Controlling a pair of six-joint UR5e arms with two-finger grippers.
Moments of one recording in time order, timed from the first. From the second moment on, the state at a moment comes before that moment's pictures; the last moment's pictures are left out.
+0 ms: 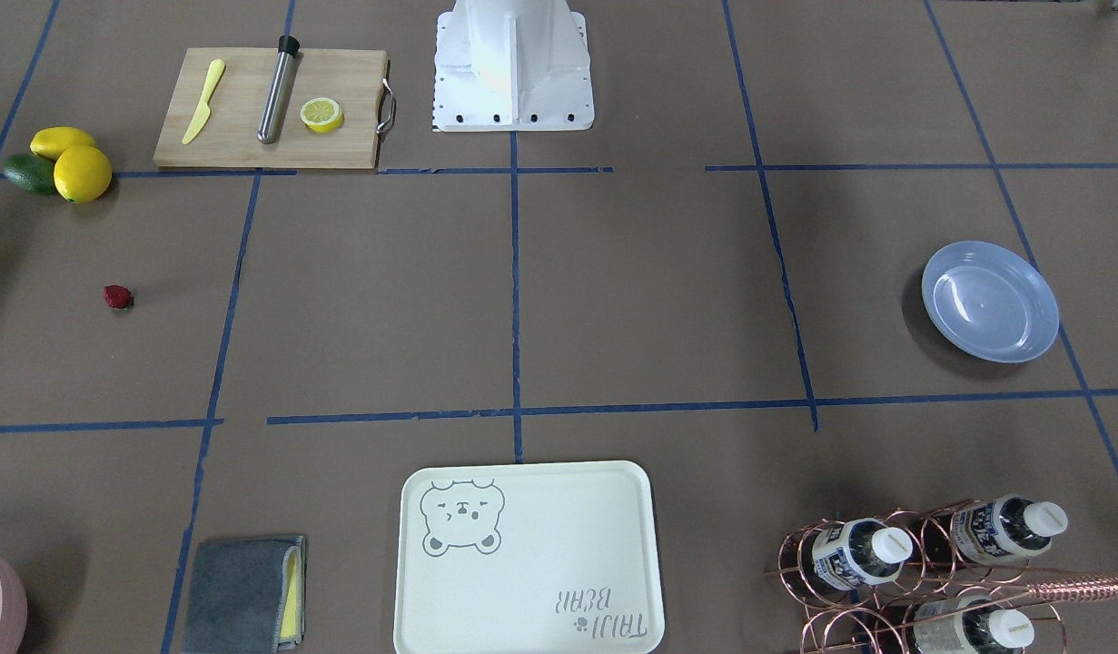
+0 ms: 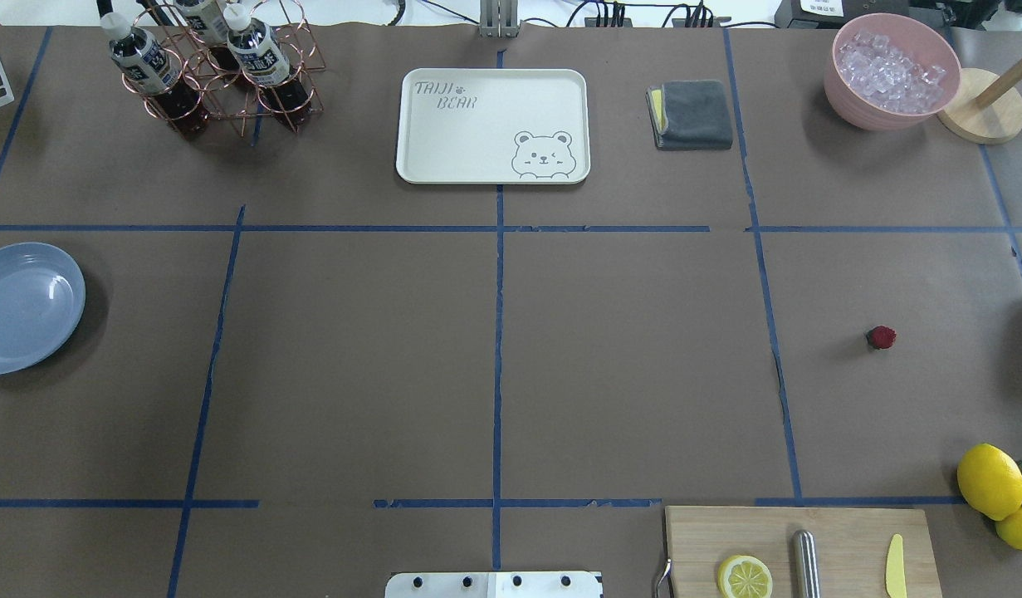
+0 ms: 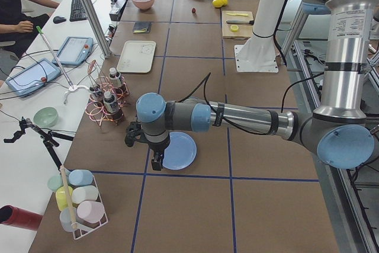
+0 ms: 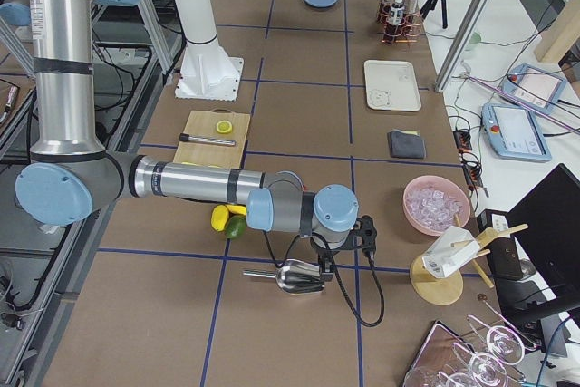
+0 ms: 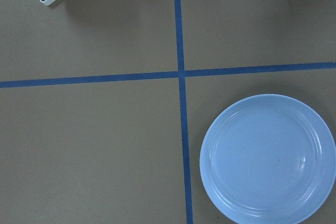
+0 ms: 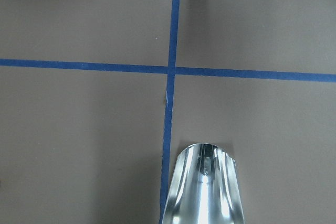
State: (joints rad) left arm -1.56 -1.58 -1.69 -1.50 -2.35 0.04; right arm 1.60 -1.59 1.55 -1.54 2.43 -0.08
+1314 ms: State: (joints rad) left arm -1.22 -1.43 -1.38 -2.45 -2.27 -0.62; right arm 1.60 -1.57 1.56 -1.54 2.43 -0.08
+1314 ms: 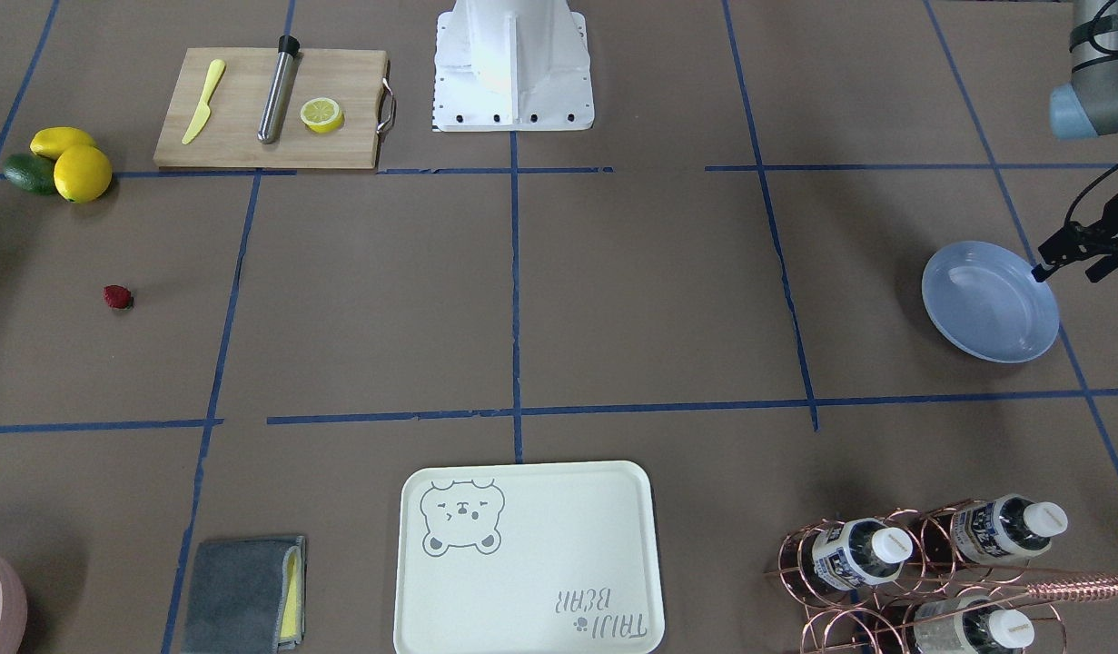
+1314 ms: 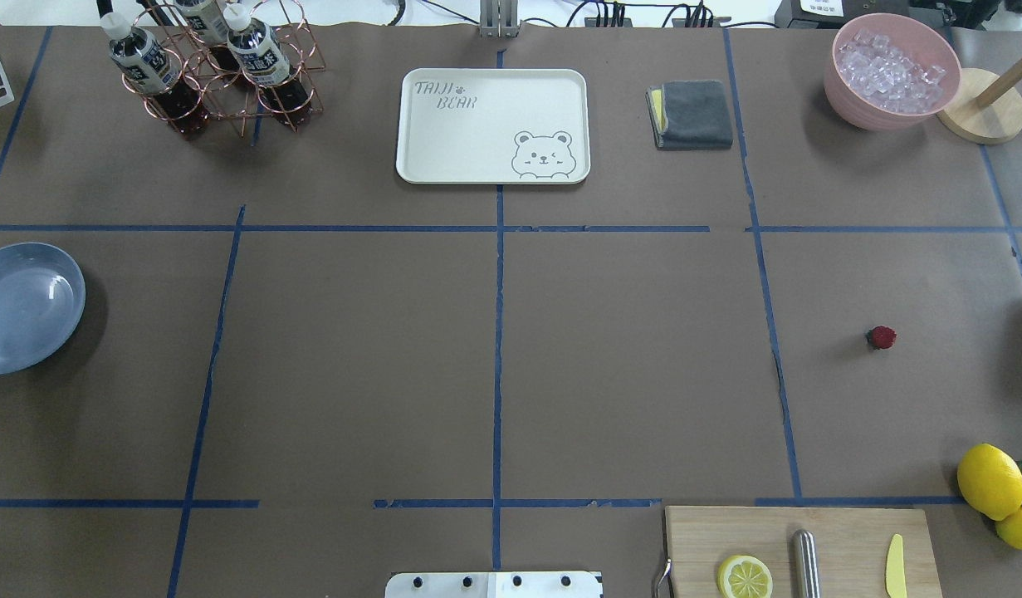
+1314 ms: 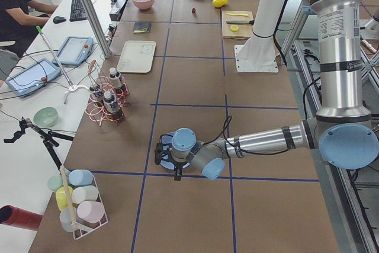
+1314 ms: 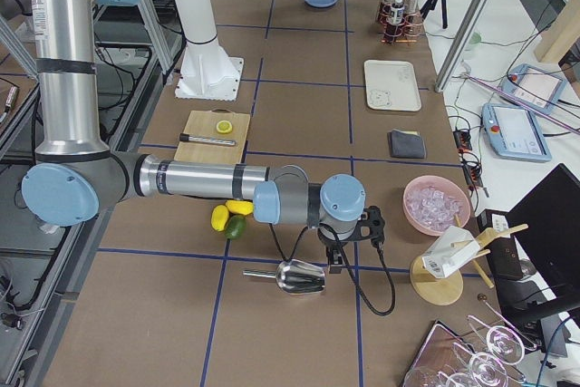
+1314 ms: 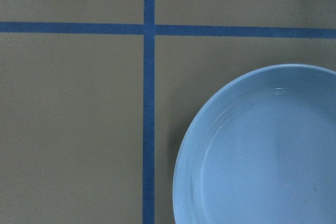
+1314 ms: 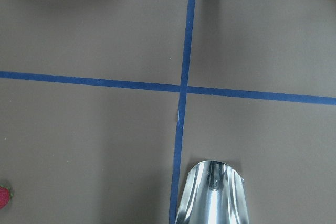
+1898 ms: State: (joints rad) left arm -1.17 -1.46 -1.34 -2.46 -2.25 -0.63; right arm 1.60 -1.56 1.56 -1.54 2.43 -0.08
